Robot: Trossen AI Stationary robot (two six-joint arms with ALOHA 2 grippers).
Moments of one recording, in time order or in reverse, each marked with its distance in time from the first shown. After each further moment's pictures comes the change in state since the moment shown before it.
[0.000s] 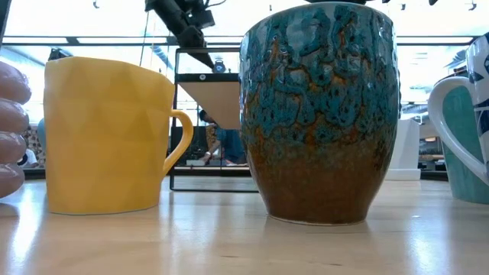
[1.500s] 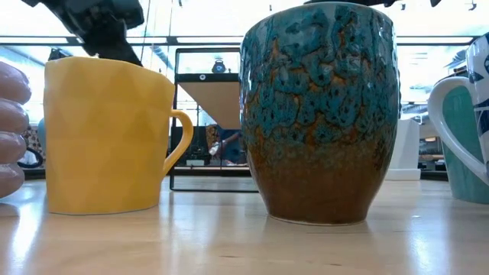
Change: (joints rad) left arm -0.821 -0.759 -1.054 0.344 -0.425 -1.036; right arm 0.000 0.000 0.000 -0.063 0.009 0.101
